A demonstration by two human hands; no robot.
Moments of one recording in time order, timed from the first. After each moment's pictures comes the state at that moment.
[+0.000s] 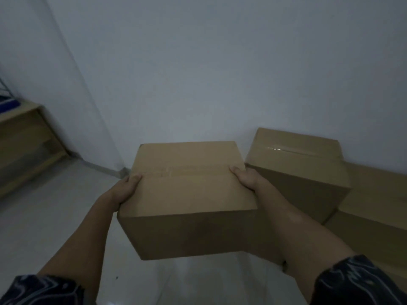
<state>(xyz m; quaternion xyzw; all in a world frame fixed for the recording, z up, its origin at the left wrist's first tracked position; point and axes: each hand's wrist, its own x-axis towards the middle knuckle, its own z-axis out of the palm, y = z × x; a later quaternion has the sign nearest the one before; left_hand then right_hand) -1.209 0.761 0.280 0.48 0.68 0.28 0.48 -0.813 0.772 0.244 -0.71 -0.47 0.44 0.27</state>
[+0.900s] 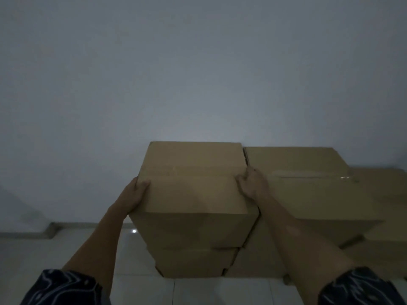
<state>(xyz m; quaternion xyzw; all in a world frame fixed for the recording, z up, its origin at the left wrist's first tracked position) -1.102 1.171 0.199 0.68 0.56 0.18 0.44 -0.758 1.029 0.193 -0.87 -0.39 0.19 0.22</state>
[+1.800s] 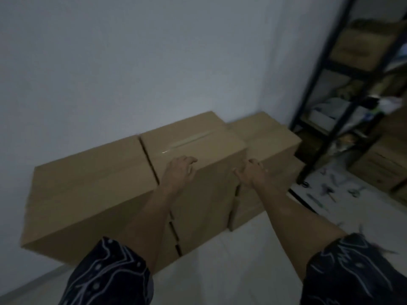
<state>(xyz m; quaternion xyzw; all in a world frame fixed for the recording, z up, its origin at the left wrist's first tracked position) -0.808 0.940 0.217 0.96 0.16 0.07 0.20 -0.653 0.727 0.199 -0.95 -0.21 0.16 0.15</state>
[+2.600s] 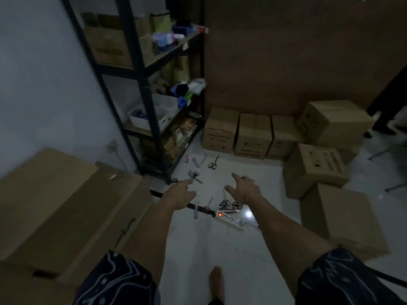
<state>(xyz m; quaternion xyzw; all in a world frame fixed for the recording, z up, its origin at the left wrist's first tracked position) -0.420 0.317 0.144 0.93 -0.07 -0.24 0.27 -0.442 0.078 0.144 -0.96 0.11 0.17 0.18</state>
